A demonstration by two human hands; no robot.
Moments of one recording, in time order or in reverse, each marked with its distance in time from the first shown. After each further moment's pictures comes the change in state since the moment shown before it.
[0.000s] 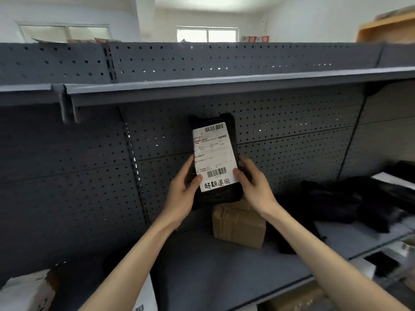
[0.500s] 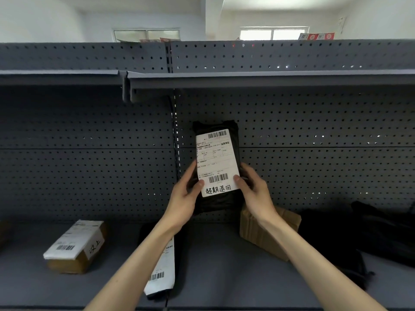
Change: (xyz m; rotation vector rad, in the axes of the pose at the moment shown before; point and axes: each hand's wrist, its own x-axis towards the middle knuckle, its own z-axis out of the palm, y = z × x) left_hand -0.060 0.000 -0.038 0.098 0.240 -0.046; right_hand -0.007 0.003 0.061 0.250 -0.205 0.001
